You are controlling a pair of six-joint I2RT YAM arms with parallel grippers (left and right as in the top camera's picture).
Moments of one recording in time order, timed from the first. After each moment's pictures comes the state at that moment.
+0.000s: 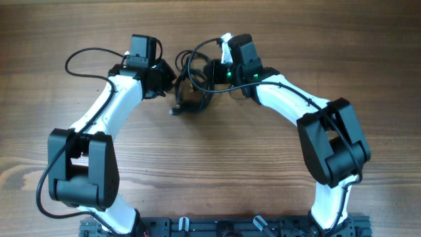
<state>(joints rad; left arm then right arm) -0.16 1.81 1.24 -0.51 0.13 -0.76 0.47 2.05 1.33 -0.05 -0.41 0.49</state>
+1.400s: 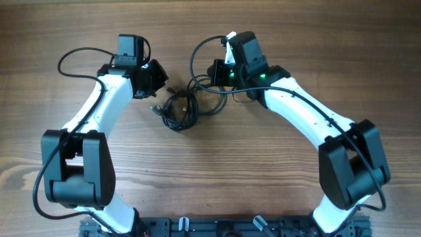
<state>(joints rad) -0.10 1.81 1.24 -0.53 0.20 -0.67 0.50 1.87 1.33 -0.24 -0.28 0.57</state>
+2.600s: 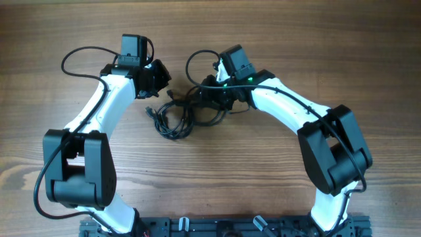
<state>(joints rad) -0.11 1.81 1.24 -0.52 0.21 -0.66 0.53 2.00 1.33 -0.34 -0.62 0.88</state>
